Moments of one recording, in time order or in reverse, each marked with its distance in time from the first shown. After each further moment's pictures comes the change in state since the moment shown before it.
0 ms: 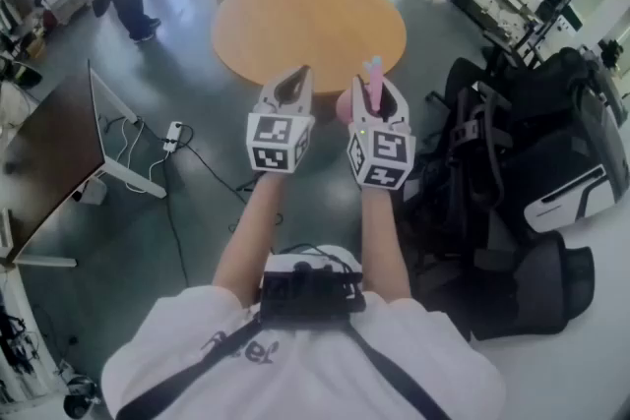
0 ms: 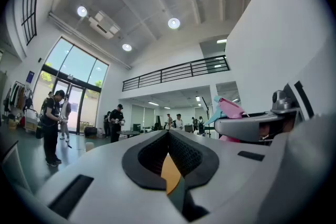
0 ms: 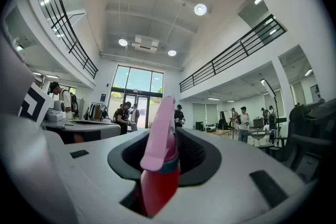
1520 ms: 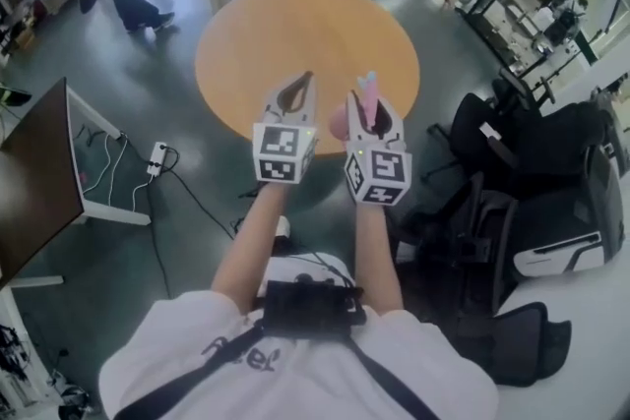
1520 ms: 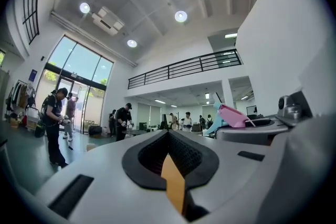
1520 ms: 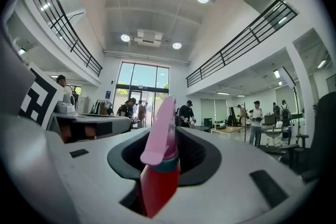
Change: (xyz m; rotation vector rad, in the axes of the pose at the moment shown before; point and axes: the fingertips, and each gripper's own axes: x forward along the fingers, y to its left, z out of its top) left arm 0.228 0.124 -0.034 -0.036 0.008 0.053; right arm 0.253 -0.042 -0.048 -0.005 0.048 0.086
